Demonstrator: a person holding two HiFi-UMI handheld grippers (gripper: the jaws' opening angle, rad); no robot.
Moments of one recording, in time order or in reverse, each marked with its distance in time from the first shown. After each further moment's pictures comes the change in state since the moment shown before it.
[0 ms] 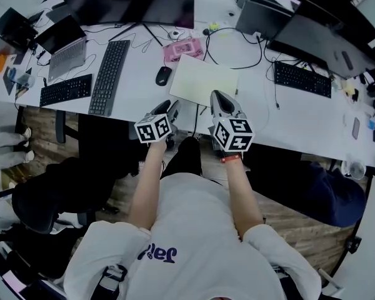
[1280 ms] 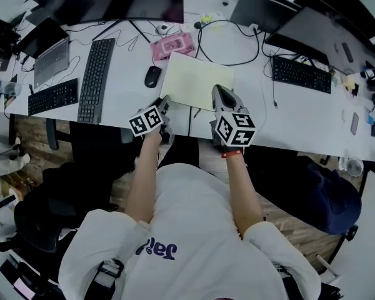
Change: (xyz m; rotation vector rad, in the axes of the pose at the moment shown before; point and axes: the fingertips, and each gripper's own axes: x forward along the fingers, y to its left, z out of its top) left arm 0.079 0.060 0.000 -0.196 0.067 0.071; right arm 0.056 -0.067 -0.004 0.071 0.064 -0.067
